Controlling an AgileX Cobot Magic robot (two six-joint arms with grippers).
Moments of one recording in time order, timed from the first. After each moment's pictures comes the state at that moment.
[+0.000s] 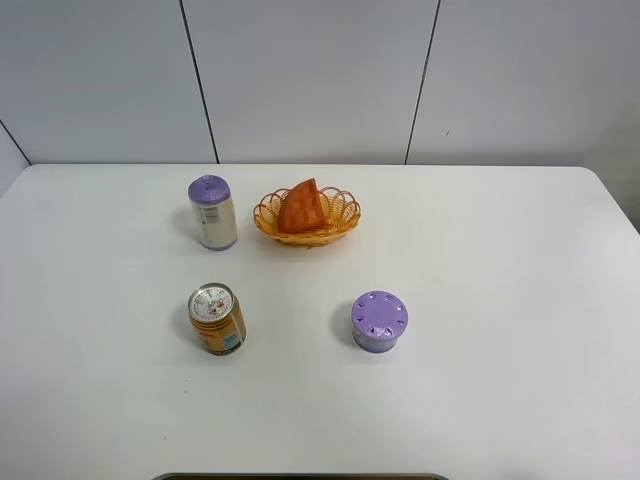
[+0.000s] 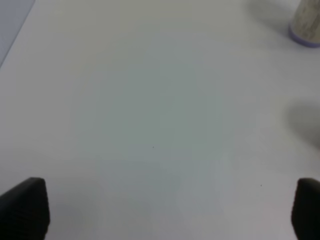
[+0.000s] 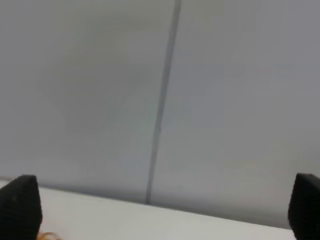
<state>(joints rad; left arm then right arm) -0.09 0.00 -0.44 0.16 1.09 -0.15 0.52 1.05 -1.65 -0.45 1.01 0.30</state>
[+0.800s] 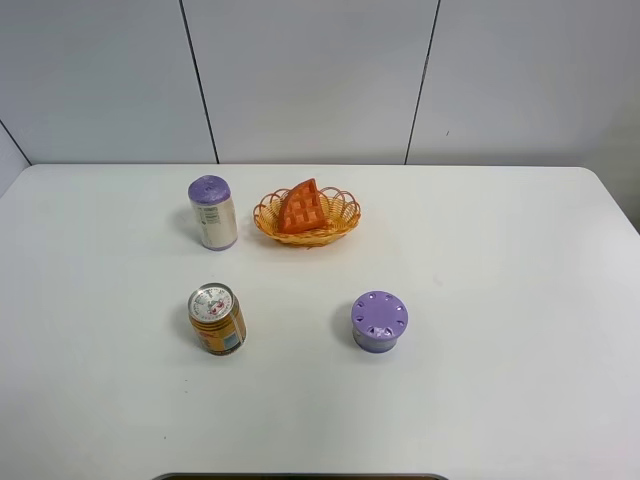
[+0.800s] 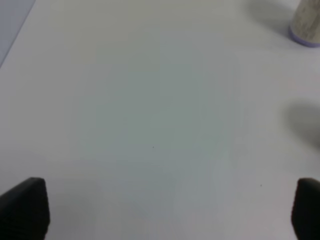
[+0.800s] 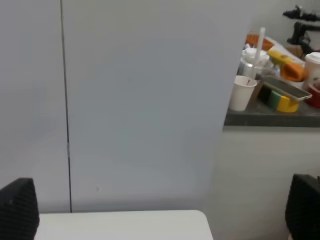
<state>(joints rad) -0.09 0.00 -0.44 0.16 1.09 -0.15 -0.12 0.59 -1.63 0.03 1.19 -0.09</state>
